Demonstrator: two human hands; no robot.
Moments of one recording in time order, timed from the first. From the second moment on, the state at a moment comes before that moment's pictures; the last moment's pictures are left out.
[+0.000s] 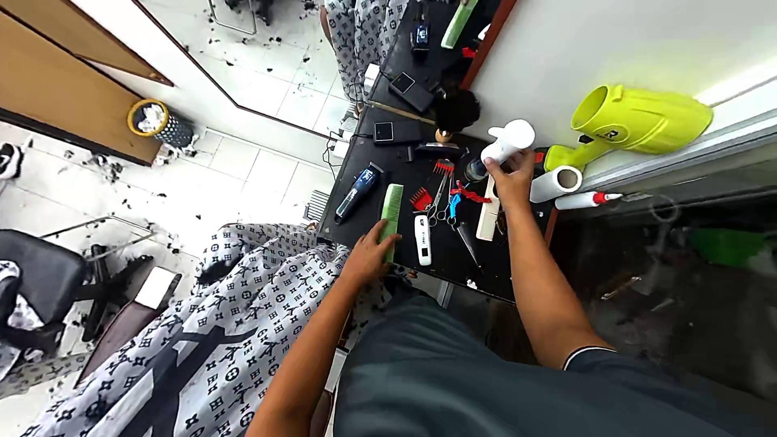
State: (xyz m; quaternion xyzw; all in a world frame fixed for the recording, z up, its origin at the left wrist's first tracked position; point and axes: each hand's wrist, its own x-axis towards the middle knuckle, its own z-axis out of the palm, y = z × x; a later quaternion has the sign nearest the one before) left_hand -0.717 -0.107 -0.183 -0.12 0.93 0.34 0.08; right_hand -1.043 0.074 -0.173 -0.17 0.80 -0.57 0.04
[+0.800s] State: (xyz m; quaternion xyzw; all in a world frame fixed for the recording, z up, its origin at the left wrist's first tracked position) left_hand -0.694 -0.085 -0.202 -0.20 0.95 0.25 -0.04; right_hand -1.012 0.030 -0.091 -0.30 0.69 -0.66 -0.04
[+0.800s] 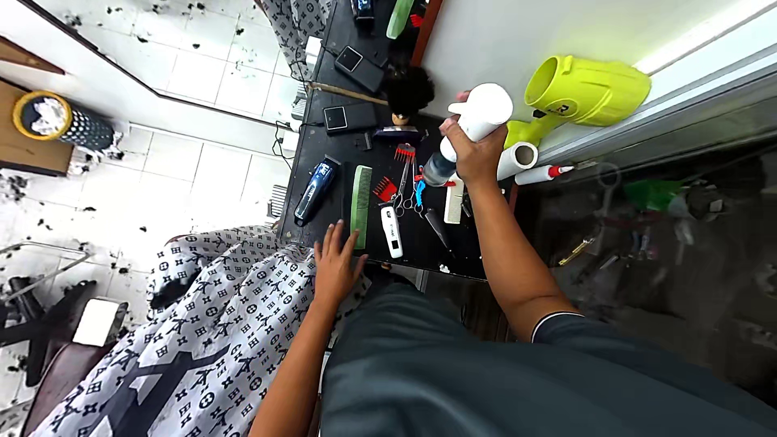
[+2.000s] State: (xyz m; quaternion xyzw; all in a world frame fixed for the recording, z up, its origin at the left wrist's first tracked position) left_hand -0.124 -0.110 0.144 -0.82 0.49 -0.23 -0.19; right_hand -0.379 -0.268 0.153 -0.85 -0.01 -0.40 0.35
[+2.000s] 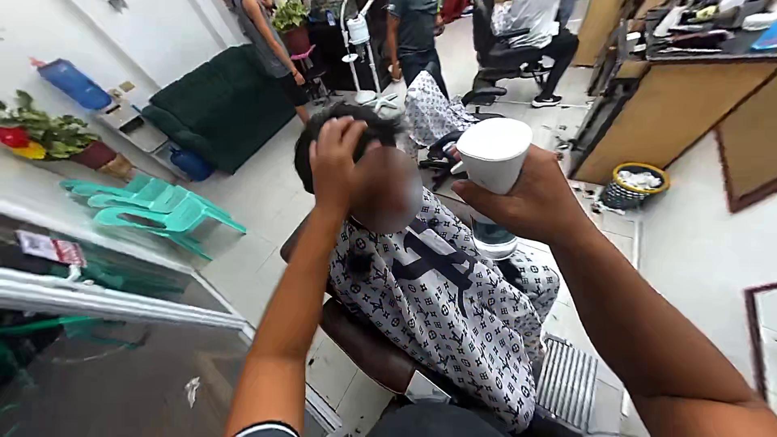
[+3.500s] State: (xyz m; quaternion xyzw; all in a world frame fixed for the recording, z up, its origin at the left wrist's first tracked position) left_hand -0.244 -0.055 0.030 -0.71 0.45 -0.16 -0.51; right_hand -0.372 -0.261 0.107 -0.85 -0.02 -0.33 0.42
